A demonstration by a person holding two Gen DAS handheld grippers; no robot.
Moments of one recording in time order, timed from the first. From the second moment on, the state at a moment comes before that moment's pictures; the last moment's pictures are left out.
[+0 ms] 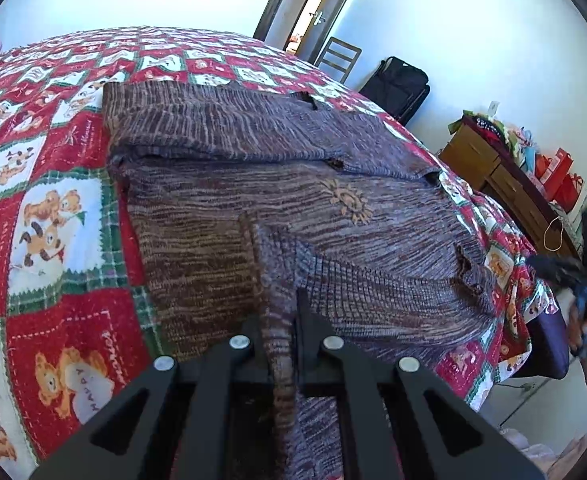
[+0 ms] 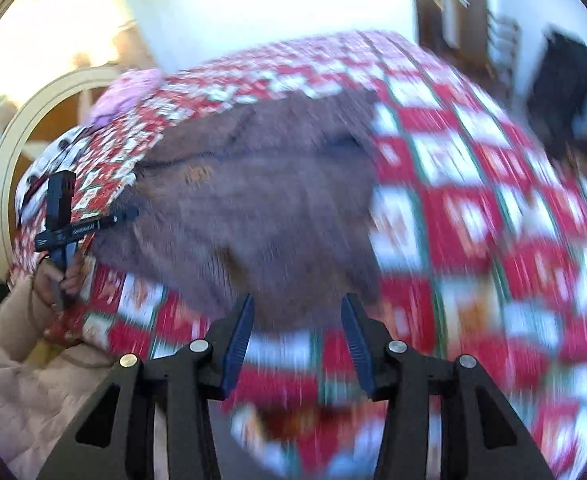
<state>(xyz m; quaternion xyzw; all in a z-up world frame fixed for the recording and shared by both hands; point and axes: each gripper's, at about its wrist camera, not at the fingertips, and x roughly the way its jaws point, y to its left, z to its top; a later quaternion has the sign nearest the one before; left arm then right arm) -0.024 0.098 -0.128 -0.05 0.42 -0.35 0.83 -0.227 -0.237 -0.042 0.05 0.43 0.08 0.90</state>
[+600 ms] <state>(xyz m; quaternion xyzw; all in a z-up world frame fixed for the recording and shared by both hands) -0.034 0.092 -0.121 -0.02 0.41 -0.36 0.84 -0.173 -0.206 -0.092 -0.03 0.48 0.08 0.88</state>
